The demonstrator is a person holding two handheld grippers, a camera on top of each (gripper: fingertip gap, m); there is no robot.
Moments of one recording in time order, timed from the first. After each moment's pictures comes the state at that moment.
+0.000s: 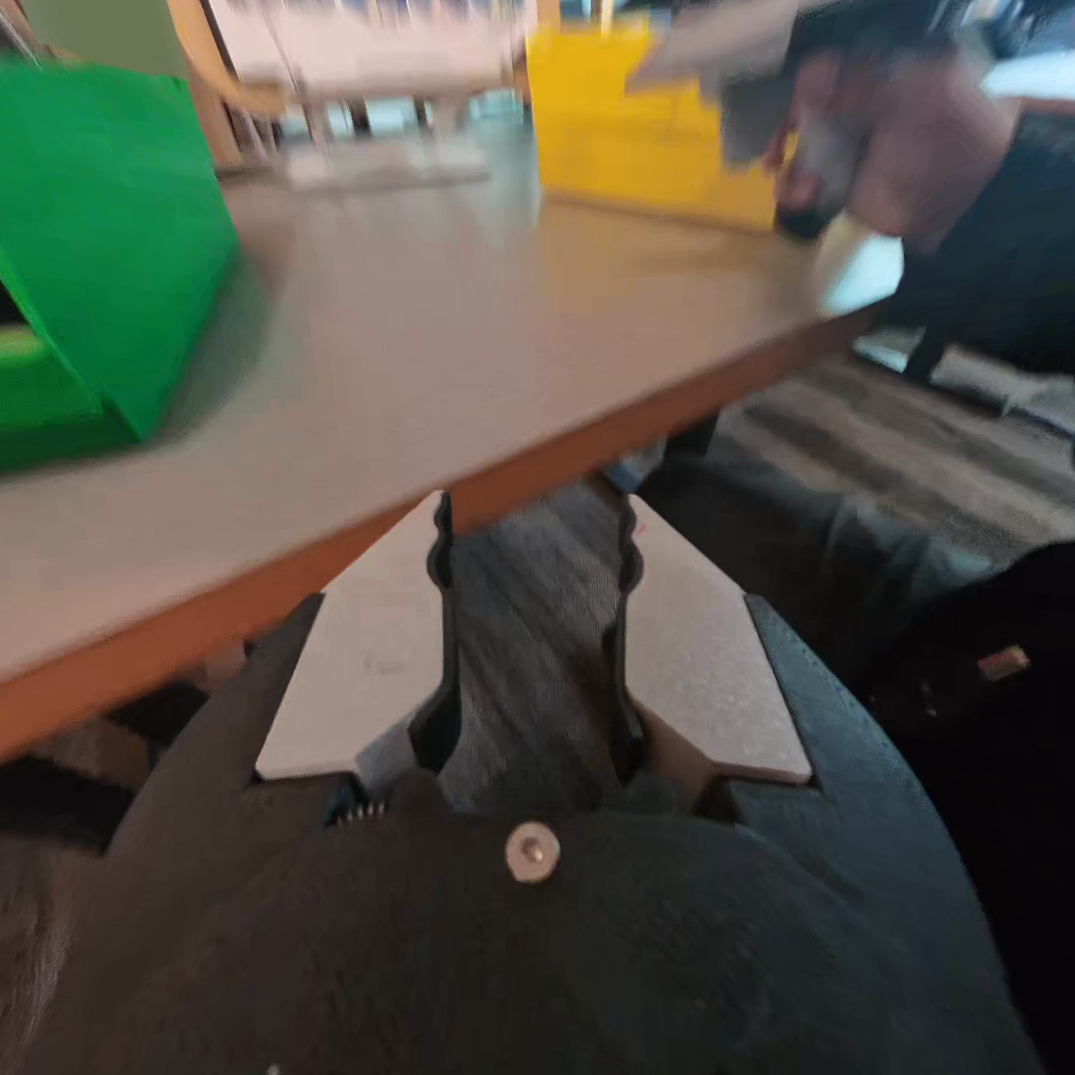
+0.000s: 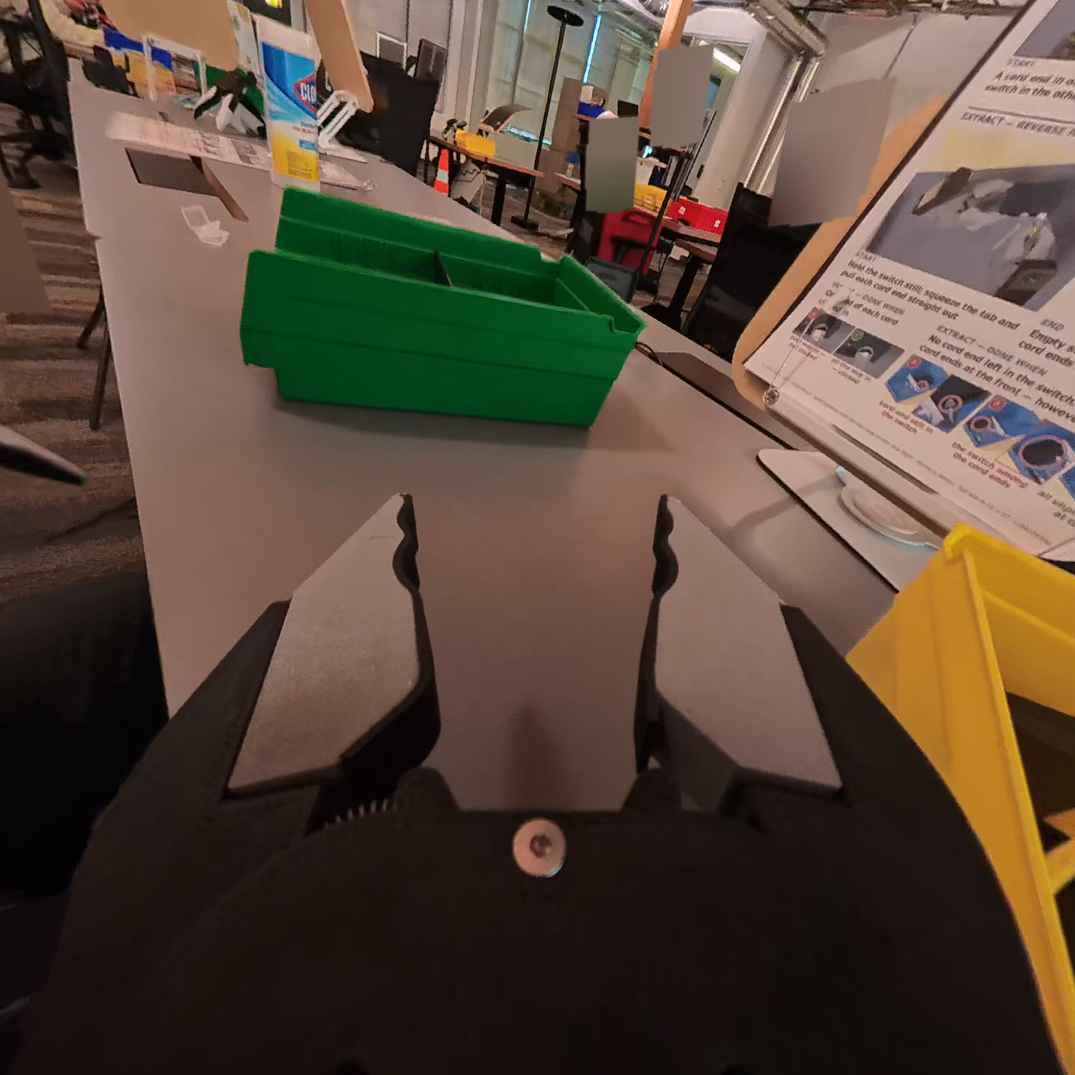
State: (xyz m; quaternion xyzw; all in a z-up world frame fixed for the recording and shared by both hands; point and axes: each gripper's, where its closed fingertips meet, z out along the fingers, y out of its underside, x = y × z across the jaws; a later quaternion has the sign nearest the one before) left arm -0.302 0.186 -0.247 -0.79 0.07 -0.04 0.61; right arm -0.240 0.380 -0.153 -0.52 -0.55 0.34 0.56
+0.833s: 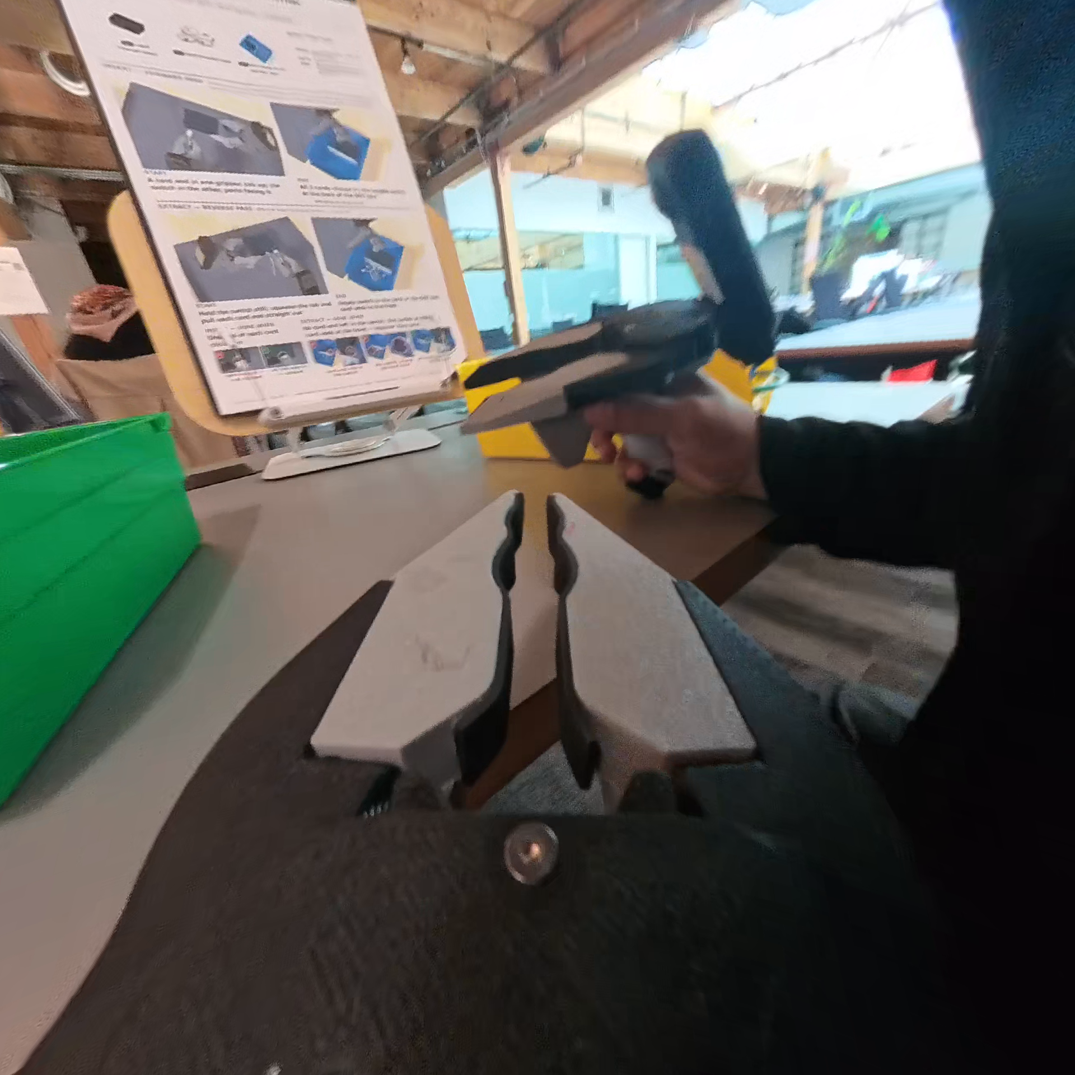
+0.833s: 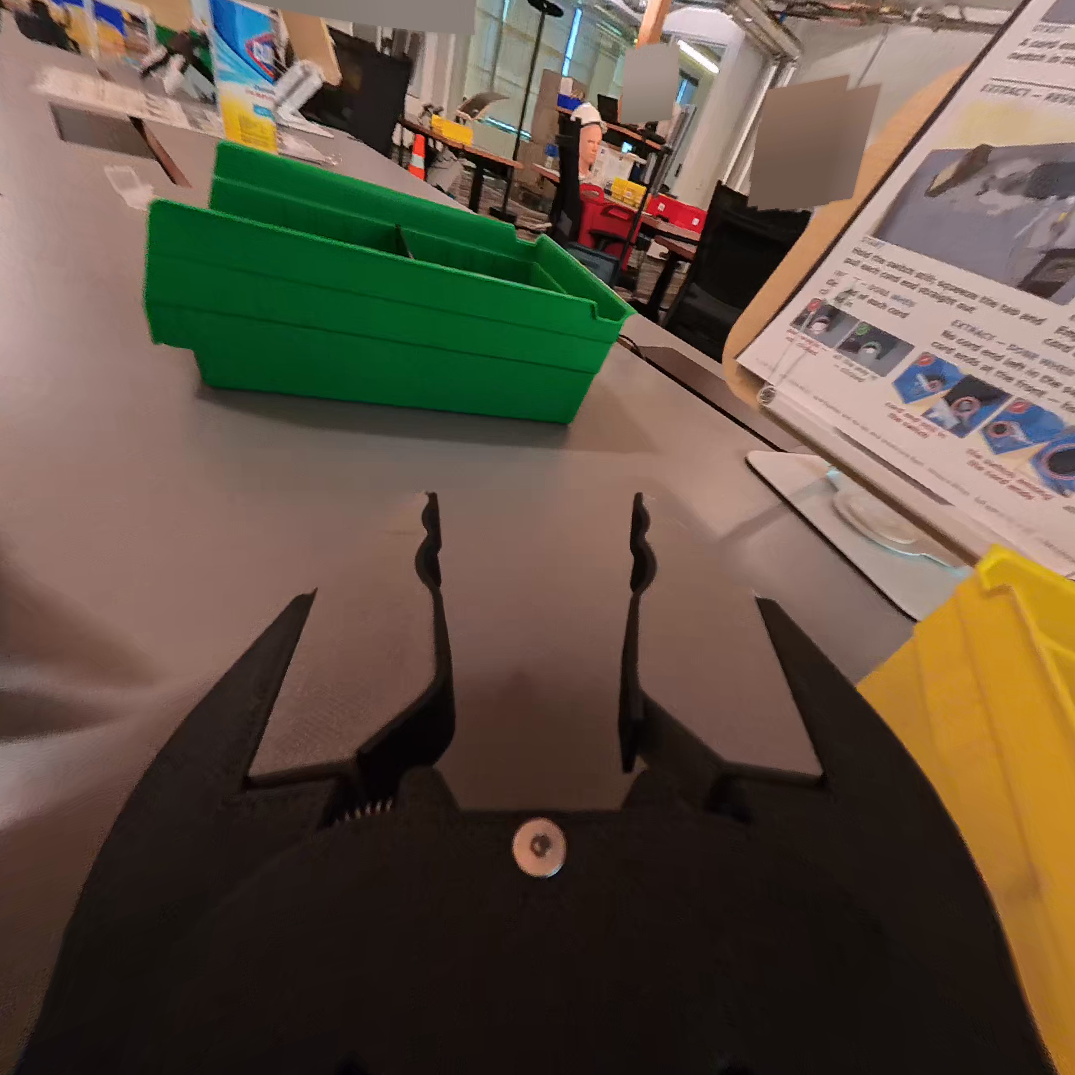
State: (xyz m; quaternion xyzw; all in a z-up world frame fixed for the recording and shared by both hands) left arm -0.263 0.243 -0.181 -0.63 0.14 -0.07 0.76; right arm -0.274 0.402 -0.169 -0.52 -0.54 0.32 0.57
